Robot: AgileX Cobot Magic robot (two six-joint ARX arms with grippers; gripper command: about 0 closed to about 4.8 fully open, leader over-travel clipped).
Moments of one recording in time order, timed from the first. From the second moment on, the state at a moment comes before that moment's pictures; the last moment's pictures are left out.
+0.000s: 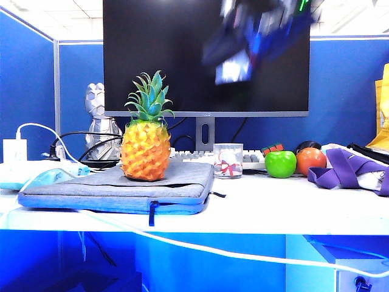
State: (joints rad) left arm 0.04 0.76 0.70 -0.10 0.40 -0.19; right arm 0.21 2.15 2.24 -0.82 -0.97 -0.36
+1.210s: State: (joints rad) left arm 0.04 0.36 0.90 -0.57 0.01 0.03; right arm 0.11 0.48 1.38 -0.47 -0.21 -0.21
